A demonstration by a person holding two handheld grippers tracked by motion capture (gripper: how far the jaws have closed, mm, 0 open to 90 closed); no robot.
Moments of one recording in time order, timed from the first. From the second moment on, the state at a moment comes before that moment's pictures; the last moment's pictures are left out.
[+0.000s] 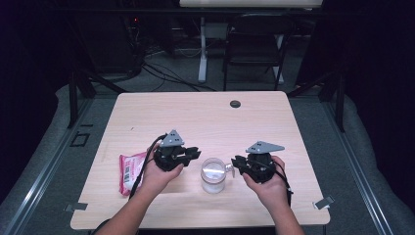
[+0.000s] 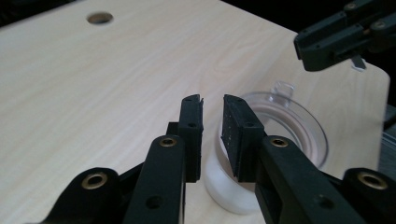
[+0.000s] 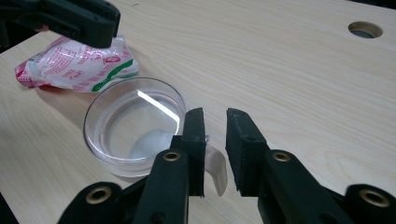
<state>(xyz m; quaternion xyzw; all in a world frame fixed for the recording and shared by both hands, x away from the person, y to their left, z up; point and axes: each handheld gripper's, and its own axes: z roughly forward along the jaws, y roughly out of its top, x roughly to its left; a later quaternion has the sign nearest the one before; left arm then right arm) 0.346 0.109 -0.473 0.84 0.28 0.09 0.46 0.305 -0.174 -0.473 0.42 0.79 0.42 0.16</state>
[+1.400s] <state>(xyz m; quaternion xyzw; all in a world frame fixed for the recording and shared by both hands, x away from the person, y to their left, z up) 0.317 0.108 -0.517 0.88 0.23 0.04 0.40 0.308 -0.168 -0.491 0.43 0.78 0.43 0.14</state>
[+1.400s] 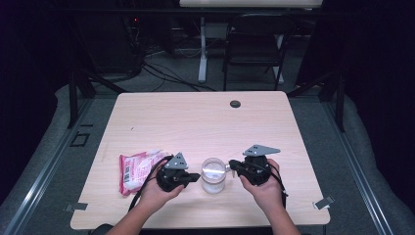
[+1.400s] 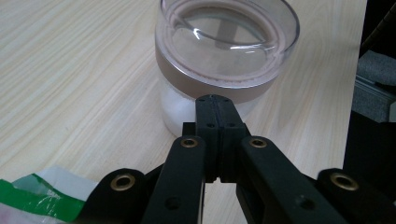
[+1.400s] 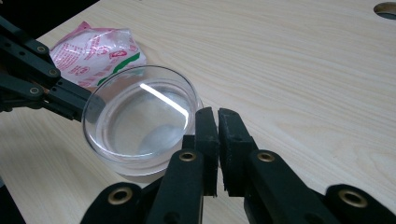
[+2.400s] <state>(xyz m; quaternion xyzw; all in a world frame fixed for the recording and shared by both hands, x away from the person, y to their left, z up) 0.317 0.105 -0.509 0.86 0.24 0.05 0.44 0.292 -0.160 -0.486 0.37 0.81 0.43 0.15</state>
